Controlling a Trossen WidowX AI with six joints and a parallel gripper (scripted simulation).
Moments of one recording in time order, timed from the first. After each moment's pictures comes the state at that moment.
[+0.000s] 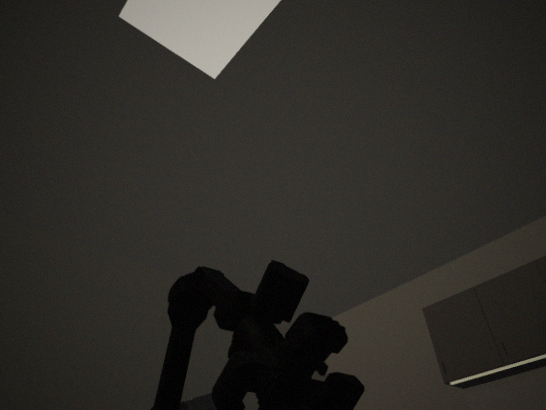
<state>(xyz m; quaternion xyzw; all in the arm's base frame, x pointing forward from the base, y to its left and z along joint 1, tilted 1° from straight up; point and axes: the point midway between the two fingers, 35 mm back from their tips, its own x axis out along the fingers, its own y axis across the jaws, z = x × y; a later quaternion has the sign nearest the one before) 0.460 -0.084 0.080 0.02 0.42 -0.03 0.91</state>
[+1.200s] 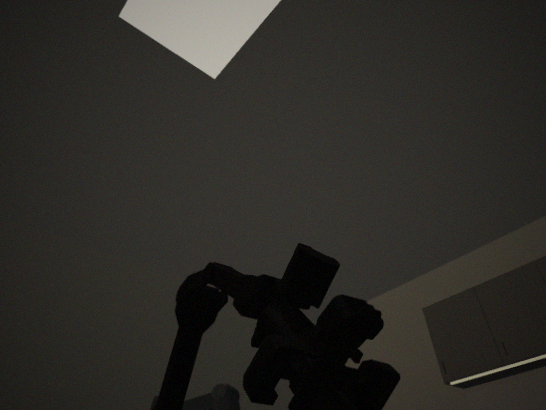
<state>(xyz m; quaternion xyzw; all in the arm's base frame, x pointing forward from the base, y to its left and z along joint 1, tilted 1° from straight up) 0.512 -0.087 0.084 0.02 0.42 -0.03 0.91</state>
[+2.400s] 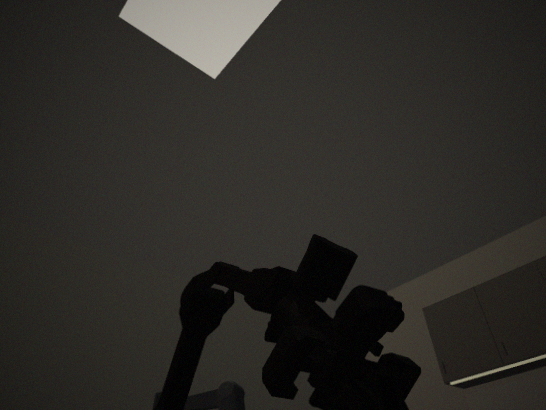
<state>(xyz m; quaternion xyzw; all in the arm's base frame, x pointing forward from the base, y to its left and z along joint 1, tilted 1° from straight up) 0.539 -0.088 0.086 0.02 0.41 -0.03 0.91</state>
